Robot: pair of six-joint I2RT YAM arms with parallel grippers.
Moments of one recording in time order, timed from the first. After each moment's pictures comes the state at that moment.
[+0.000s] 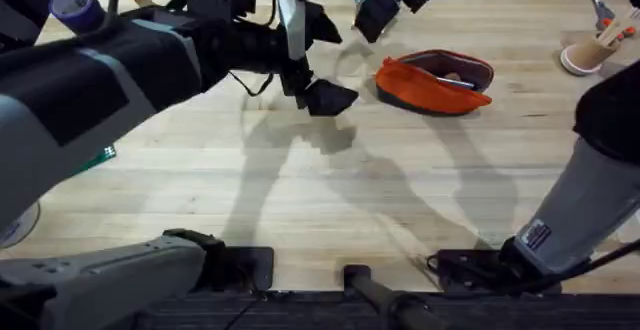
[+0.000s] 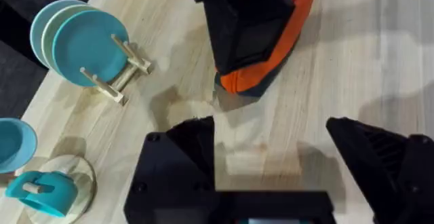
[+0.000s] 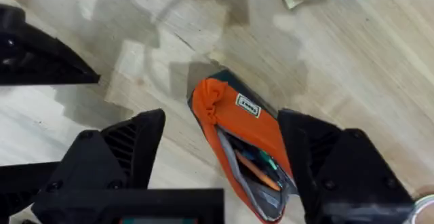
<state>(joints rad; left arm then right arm) -0.26 1.41 0.92 -0.30 0.78 0.79 0.39 2.04 2.11 -1.37 0.00 -0.26</state>
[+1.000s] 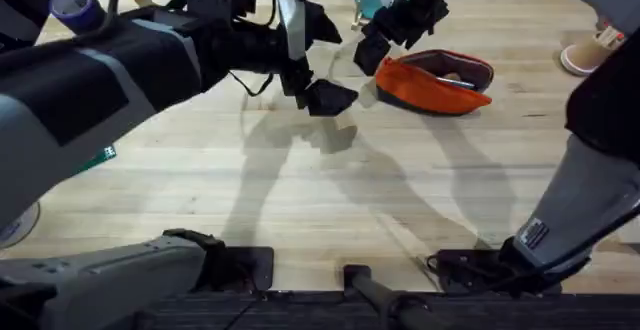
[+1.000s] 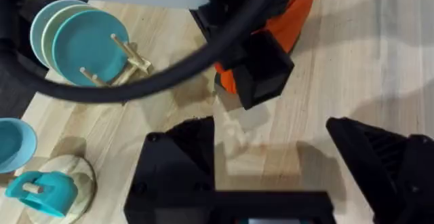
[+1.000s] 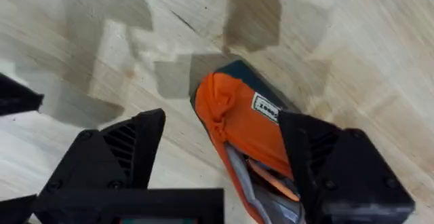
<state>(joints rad) -0.26 1.41 0.92 -0.30 0.78 0.79 0.39 2.06 1.89 -1.26 0.00 -0.26</state>
